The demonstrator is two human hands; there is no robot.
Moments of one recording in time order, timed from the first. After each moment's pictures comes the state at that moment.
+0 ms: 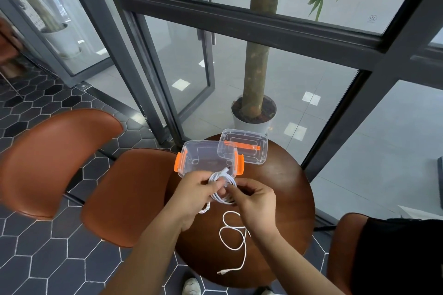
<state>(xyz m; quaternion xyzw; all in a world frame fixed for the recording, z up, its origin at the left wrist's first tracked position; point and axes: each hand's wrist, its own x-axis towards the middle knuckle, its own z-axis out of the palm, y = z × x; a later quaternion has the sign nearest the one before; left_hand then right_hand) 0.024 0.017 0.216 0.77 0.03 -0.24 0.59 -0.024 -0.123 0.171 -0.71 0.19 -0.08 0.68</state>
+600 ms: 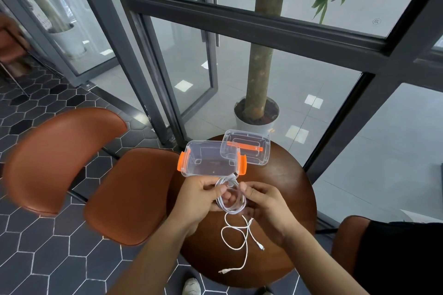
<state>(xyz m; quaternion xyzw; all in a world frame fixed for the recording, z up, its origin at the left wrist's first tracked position) 0.007 0.019 0.212 0.74 0.04 -0.23 0.63 -0.031 -0.155 0.177 -0.55 0.14 0.13 0.82</state>
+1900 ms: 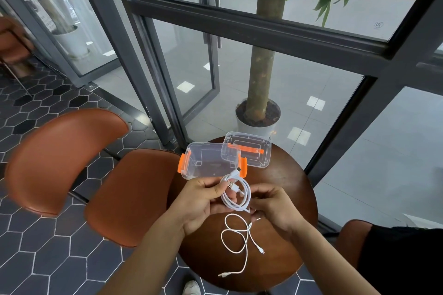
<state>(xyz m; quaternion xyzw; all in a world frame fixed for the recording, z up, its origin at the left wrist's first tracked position) 0.020 0.017 0.208 0.58 0.08 -0.32 0.74 -0.018 -0.182 0.160 -0.64 0.09 0.16 0.74</state>
